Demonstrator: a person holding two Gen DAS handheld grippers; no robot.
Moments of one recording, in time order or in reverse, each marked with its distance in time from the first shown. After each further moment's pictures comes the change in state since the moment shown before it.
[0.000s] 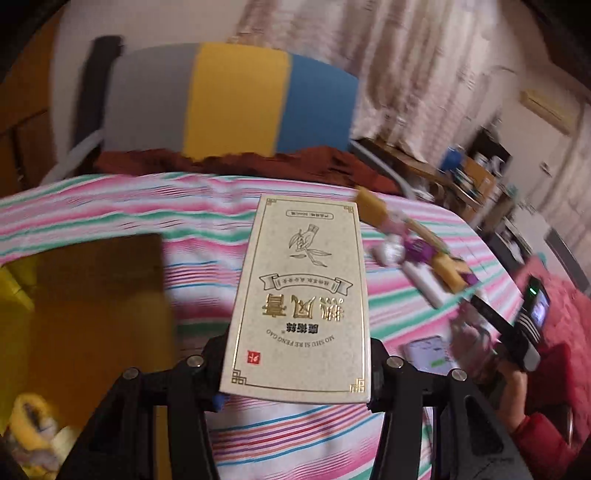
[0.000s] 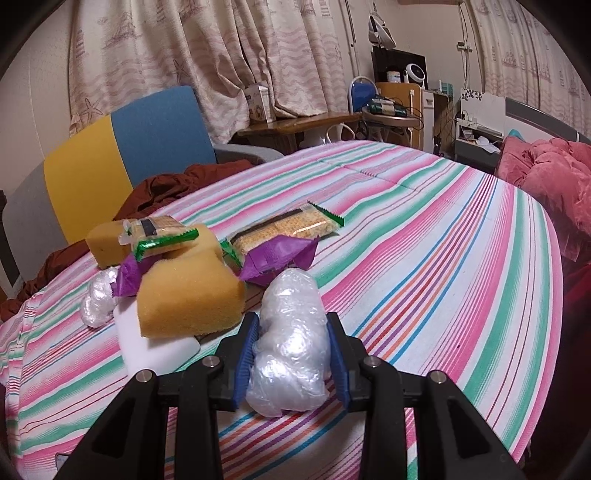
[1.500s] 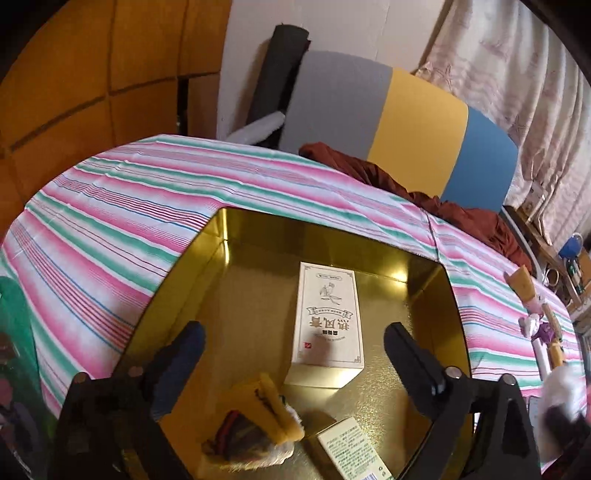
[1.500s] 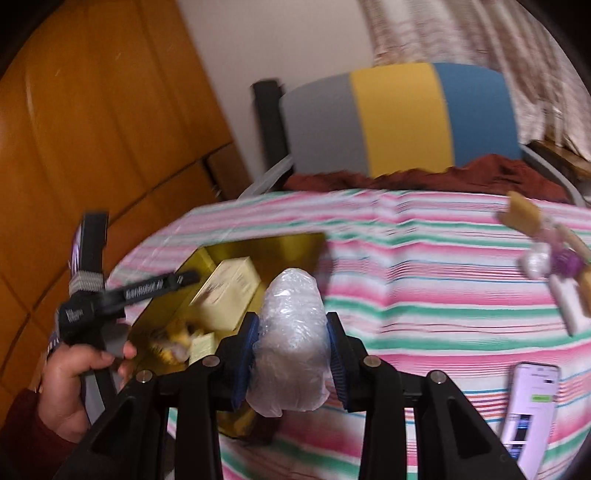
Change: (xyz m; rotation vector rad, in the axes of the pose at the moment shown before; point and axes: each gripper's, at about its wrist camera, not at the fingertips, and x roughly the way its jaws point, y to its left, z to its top) left arm -0.084 0.174 -0.034 -0.343 -0.089 0.428; right arm -0.204 0.288 -0.109 -0.561 0.224 0.879
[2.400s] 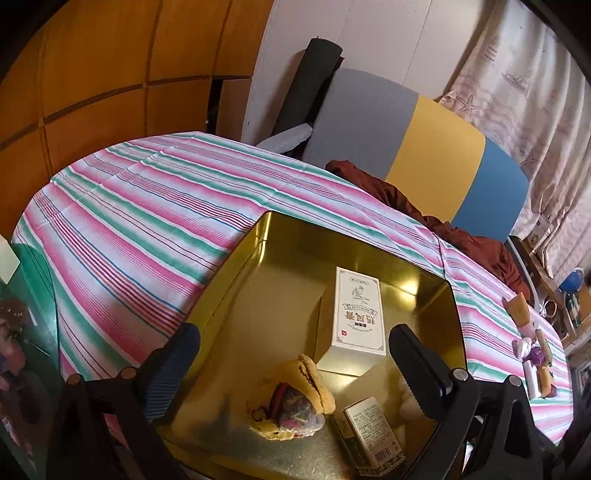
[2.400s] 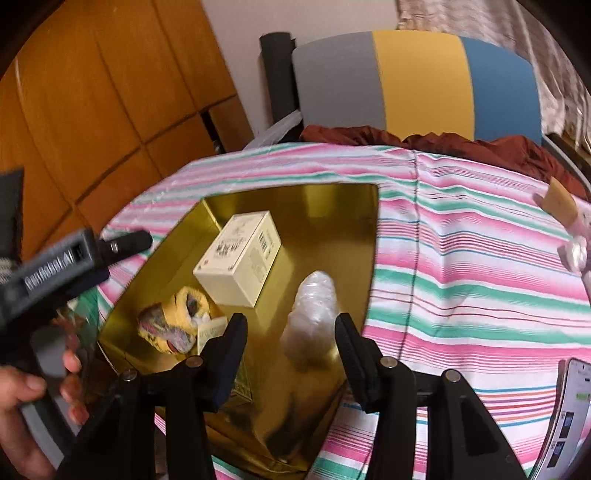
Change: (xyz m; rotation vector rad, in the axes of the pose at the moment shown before) left arm -0.035 0.033 -0.008 -0.106 -0.032 0.017; right arm 0.065 0.033 -0.008 -0.002 0.139 -0.035
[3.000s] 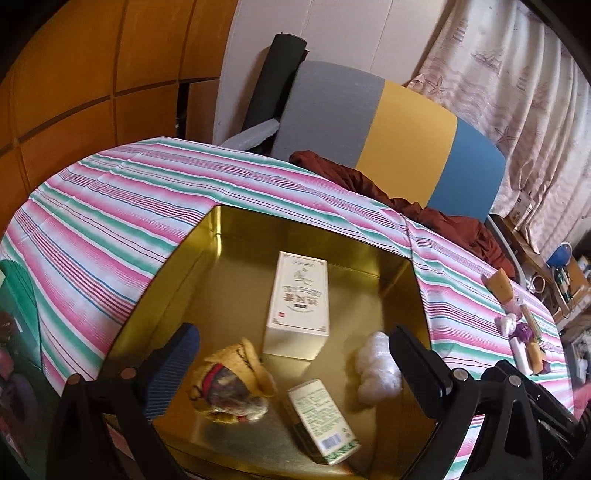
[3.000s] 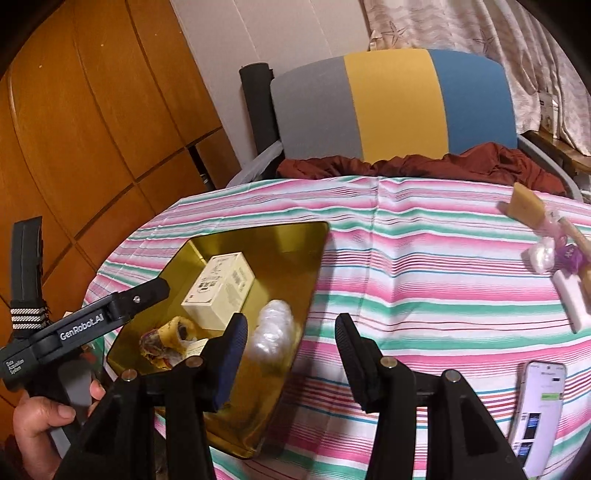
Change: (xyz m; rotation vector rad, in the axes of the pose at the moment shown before) left arm -0.006 -0.049 -0.012 0.080 0.018 -0.060; right arm -0.049 -0.037 0.011 0.049 -0.091 -0.028
